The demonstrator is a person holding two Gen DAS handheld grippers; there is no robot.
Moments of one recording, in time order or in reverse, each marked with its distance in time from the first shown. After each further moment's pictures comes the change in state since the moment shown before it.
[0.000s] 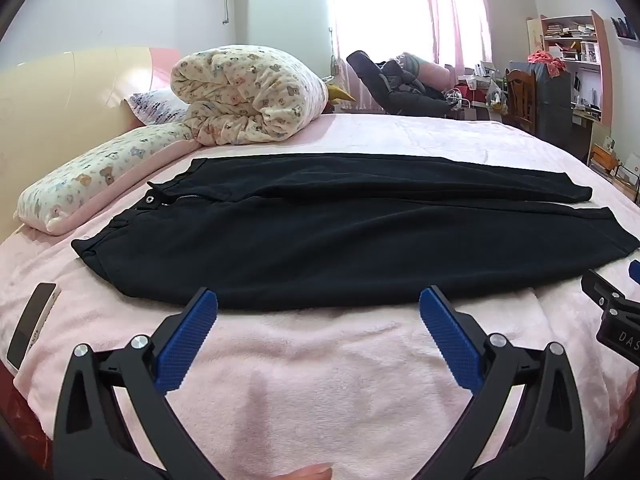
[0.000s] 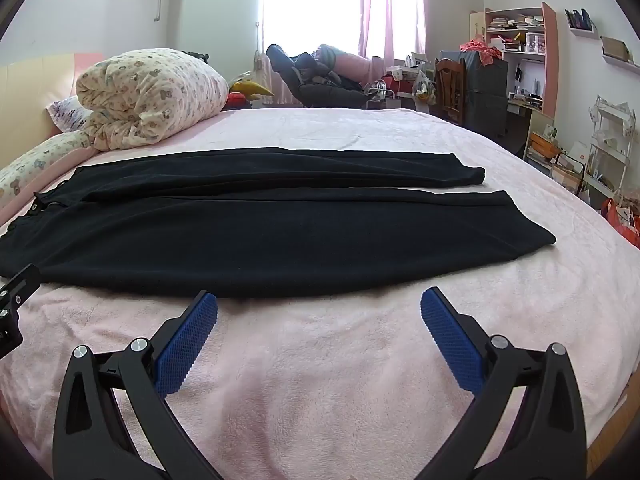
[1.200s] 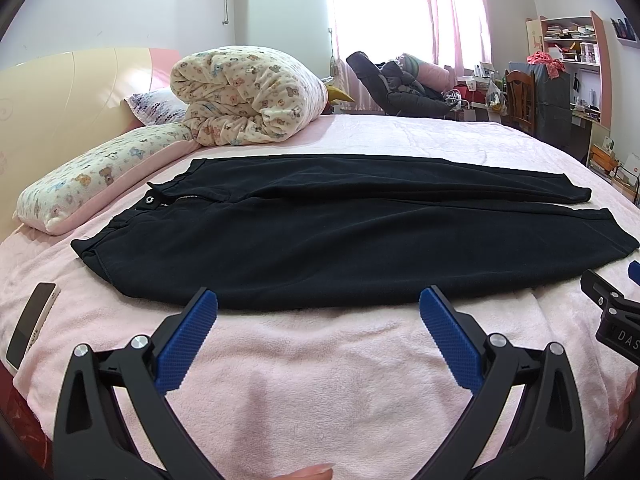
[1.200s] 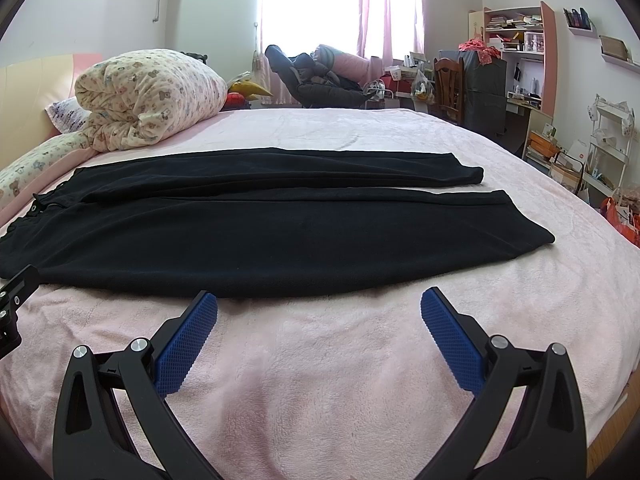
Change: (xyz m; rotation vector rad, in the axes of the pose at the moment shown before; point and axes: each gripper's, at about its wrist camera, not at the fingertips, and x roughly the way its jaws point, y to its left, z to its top) left arm 0.000 0.000 0.000 -0.002 0.001 -0.001; right arm 0.003 0.001 0.000 0.001 -0.001 0.001
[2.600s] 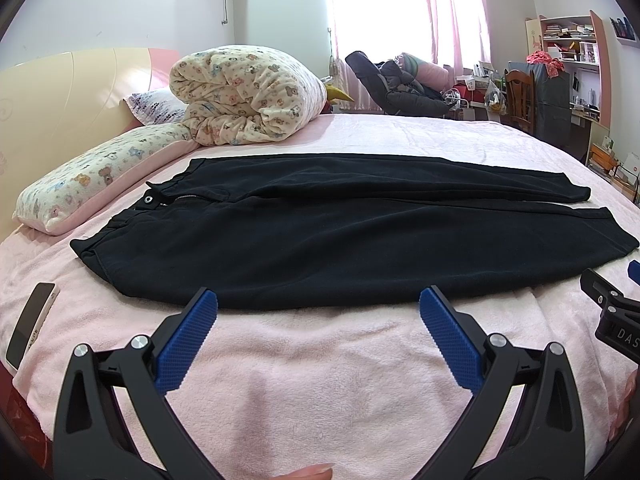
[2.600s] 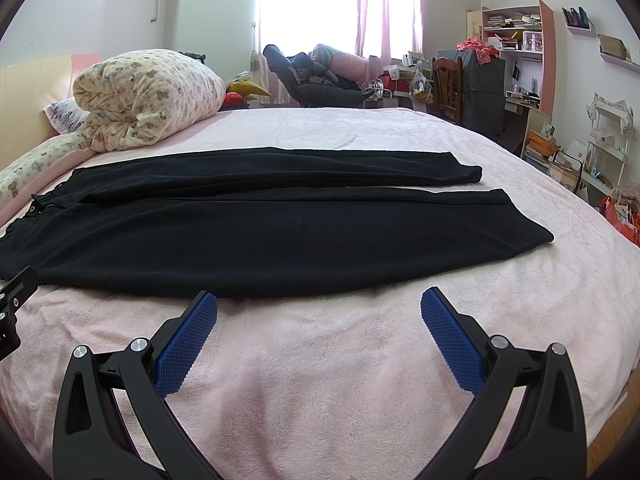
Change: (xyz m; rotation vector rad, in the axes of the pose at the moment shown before) left arm 0.000 0.000 0.000 0.000 -0.001 0.000; right arm 0.005 0.001 -0.001 0.000 -0.002 0.000
